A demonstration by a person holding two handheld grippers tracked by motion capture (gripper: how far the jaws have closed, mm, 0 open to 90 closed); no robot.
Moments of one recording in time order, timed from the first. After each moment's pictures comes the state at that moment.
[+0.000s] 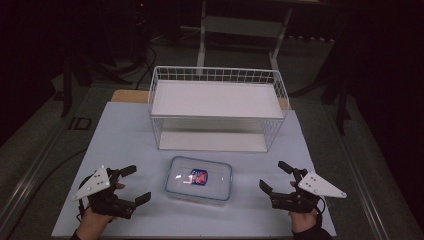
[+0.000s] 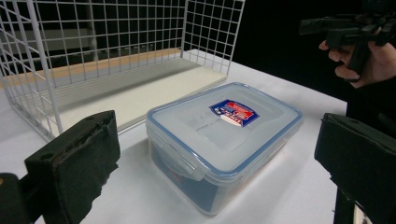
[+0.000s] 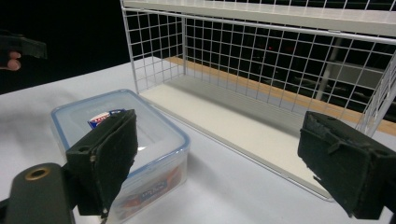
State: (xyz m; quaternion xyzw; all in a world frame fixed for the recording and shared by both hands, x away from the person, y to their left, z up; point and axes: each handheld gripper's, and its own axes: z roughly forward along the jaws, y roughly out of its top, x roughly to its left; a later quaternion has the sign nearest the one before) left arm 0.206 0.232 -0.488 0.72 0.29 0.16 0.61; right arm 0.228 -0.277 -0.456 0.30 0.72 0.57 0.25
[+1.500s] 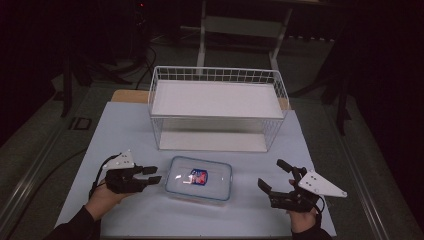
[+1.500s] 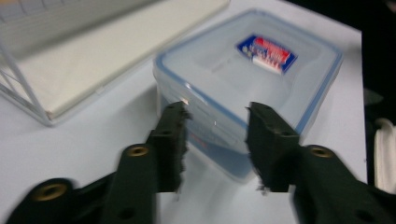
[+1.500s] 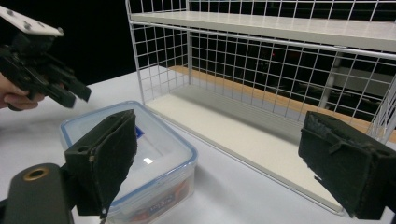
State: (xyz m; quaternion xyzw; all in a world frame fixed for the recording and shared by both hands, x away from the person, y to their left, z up) left arm 0.272 0.216 -0.505 0.82 0.28 0.07 0.49; right arm 0.227 -0.272 -0.449 0.29 0.71 0.59 0.25
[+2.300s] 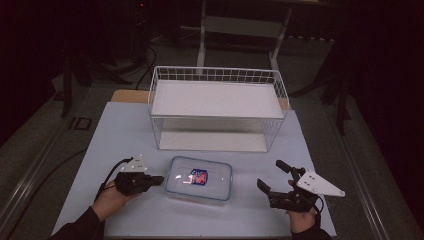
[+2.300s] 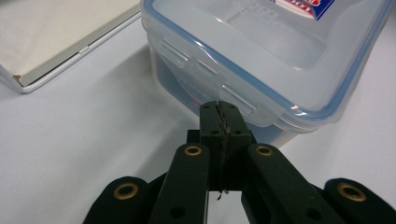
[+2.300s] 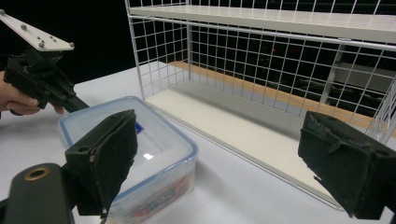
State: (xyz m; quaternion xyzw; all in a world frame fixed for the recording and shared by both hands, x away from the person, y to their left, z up) left arm 0.275 0.200 -0.519 0.86 0.29 0.07 0.43; right arm 0.229 -0.270 -0.451 0.30 0.72 0.58 0.24
